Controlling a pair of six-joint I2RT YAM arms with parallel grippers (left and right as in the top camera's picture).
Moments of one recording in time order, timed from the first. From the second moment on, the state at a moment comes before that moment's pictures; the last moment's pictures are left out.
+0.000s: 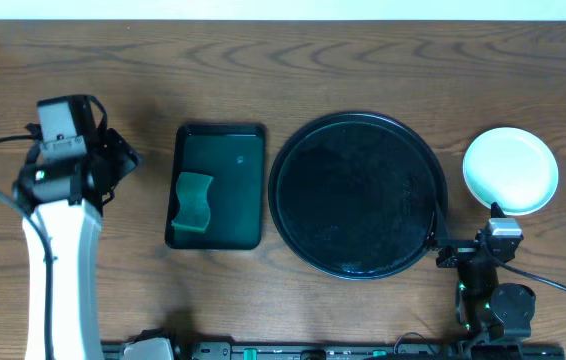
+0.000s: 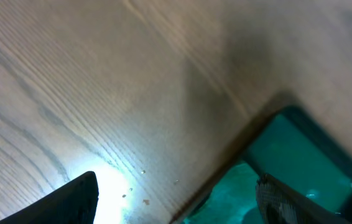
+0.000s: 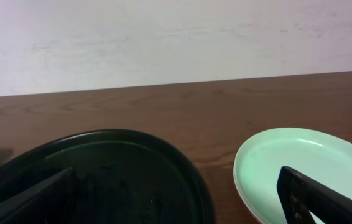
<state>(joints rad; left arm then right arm) 0.21 1.28 1.20 -0.95 -0.18 -0.51 0.03 0.01 0.01 -0.07 0.00 0.11</state>
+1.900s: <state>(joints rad) 0.18 0.09 1.19 -1.15 -0.16 -0.51 0.03 0.01 0.01 -0.07 0.00 0.11</state>
